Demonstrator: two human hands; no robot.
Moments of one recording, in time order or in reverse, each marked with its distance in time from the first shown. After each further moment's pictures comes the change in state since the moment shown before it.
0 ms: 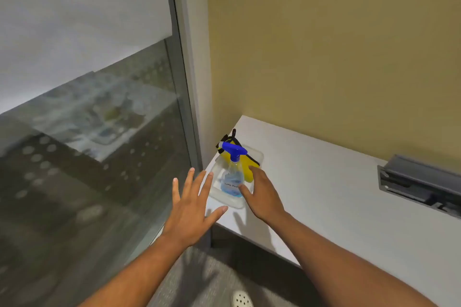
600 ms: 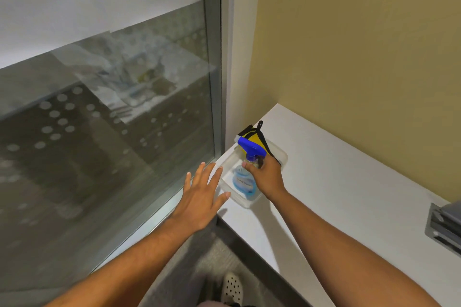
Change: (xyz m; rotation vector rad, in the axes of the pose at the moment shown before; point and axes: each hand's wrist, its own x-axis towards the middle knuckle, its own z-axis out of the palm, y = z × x) left_hand 0.047 0.010 0.028 -0.183 -0.126 -0.302; right_hand 0.111 0.008 0.020 0.373 -0.127 0.099
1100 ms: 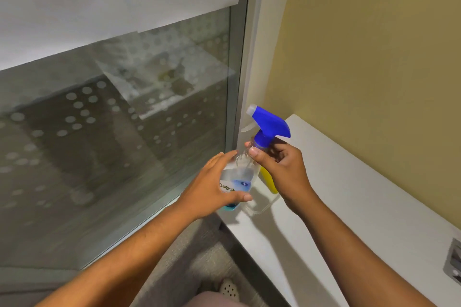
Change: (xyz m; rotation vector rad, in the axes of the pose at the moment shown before) left_hand 0.004 0.018 -0.056 -0.582 0.137 0.038; right_hand -0.044 -0.098 -0.049 0.322 -0.223 -0.289
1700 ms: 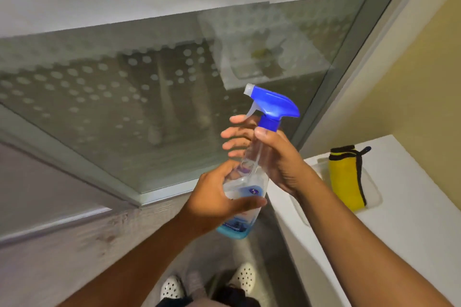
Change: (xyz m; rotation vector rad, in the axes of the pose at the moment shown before) left_hand -0.137 -0.013 -0.052 -0.350 0.449 -0.342; right_hand 0.008 -0.022 0.164 0.513 -0.903 0.208
